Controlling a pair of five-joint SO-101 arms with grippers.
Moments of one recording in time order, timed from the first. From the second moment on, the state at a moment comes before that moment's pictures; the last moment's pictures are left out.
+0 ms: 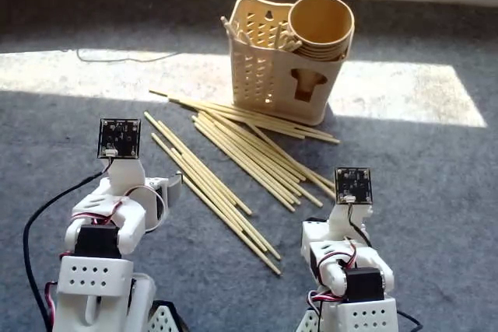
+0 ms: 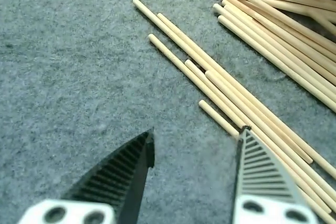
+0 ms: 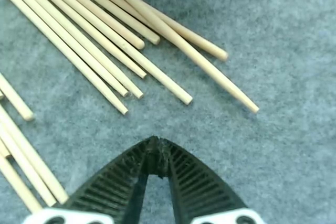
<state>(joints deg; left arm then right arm) -4.1 -72.2 74.0 57.5 6.4 -10.0 -105.1 95.7 71.2 -2.2</state>
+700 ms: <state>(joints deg) -4.1 -72.2 72.1 59.5 6.4 -10.0 -105.1 95.7 71.2 -2.2</state>
